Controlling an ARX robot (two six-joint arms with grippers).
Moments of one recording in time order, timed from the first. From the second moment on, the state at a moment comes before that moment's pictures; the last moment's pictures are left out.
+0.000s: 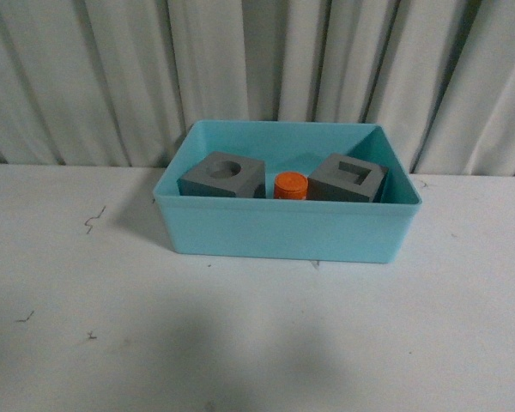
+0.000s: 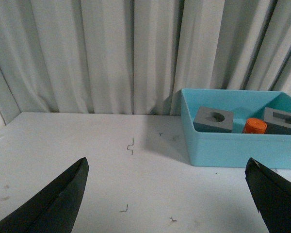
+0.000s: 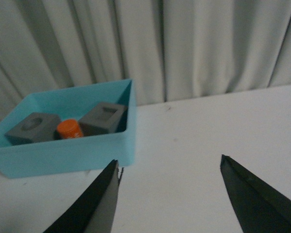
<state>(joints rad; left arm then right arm) 0.00 0.01 0.01 0.00 0.00 -0.01 0.40 0.66 0.10 0.43 0.40 0.20</state>
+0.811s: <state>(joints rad) 0.00 0.01 0.01 0.00 0.00 -0.01 0.00 0.23 0.01 0.23 0.00 0.01</state>
